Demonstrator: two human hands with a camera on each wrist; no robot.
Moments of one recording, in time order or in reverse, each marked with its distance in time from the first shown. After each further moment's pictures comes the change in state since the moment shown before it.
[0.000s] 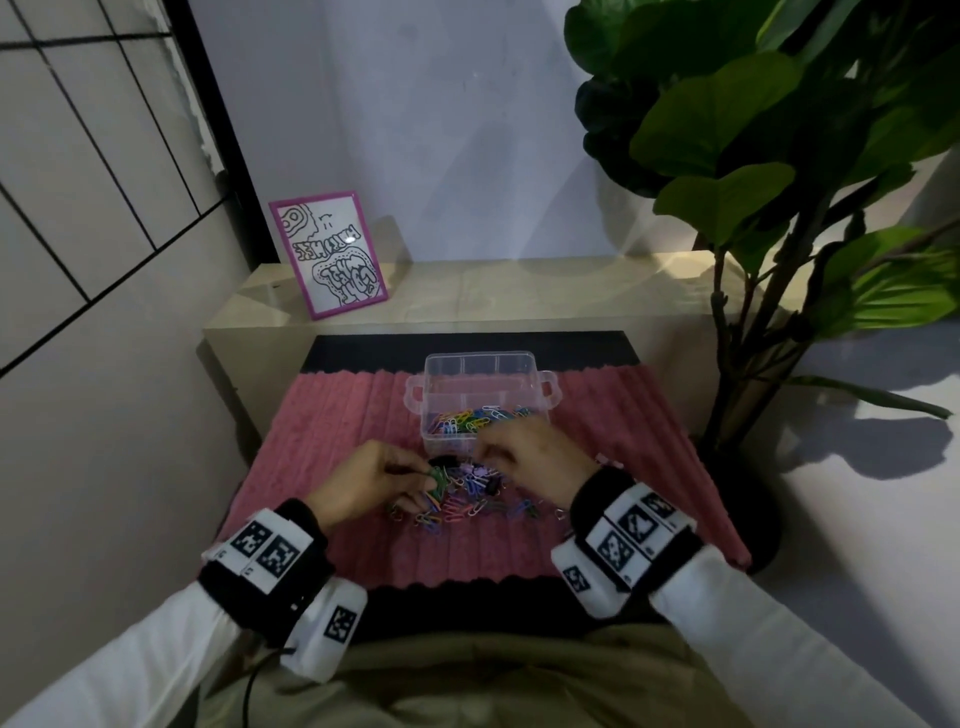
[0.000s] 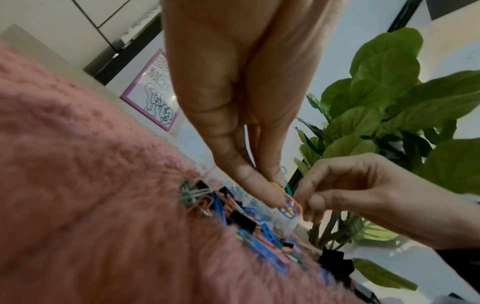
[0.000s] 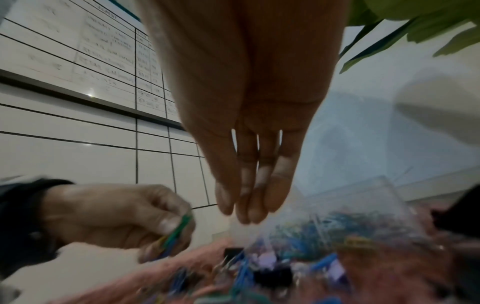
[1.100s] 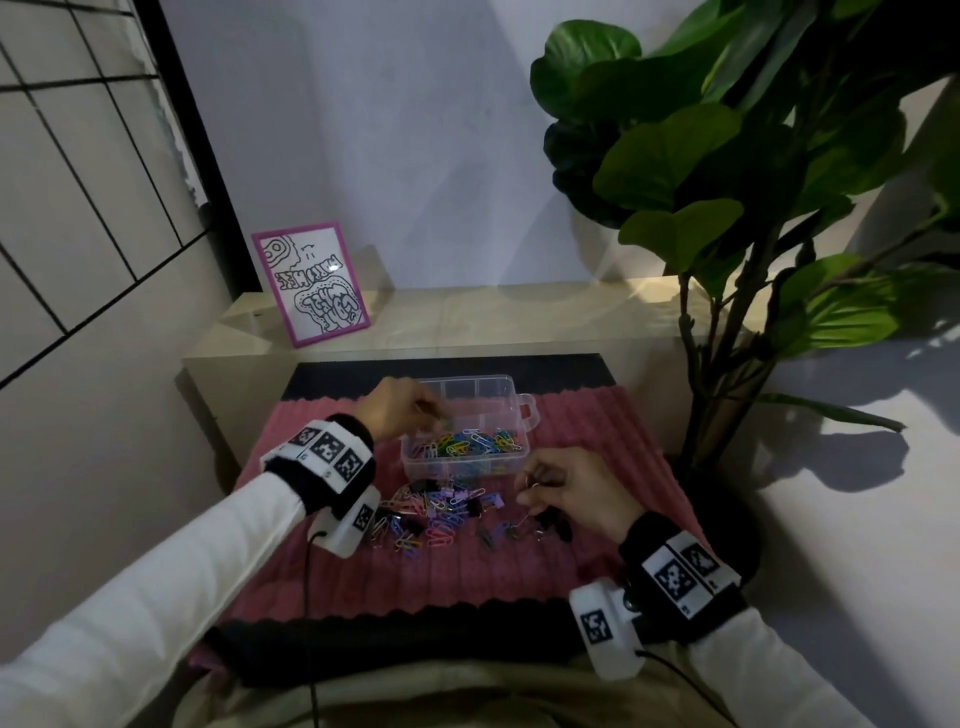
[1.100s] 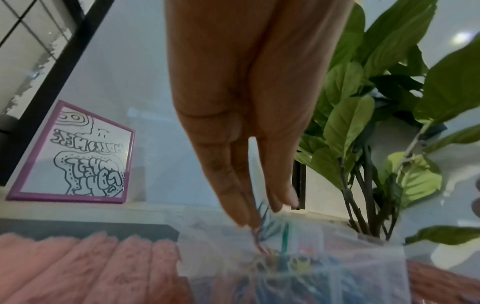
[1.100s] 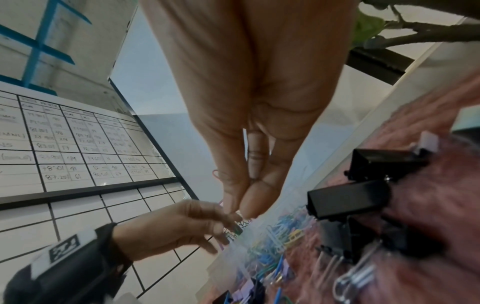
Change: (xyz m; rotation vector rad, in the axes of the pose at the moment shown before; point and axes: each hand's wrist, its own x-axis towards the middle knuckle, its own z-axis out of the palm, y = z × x) left_hand 0.073 0.066 -0.019 0.641 0.055 0.164; right_hand -0.043 0.042 -0.005 0.615 0.145 0.316
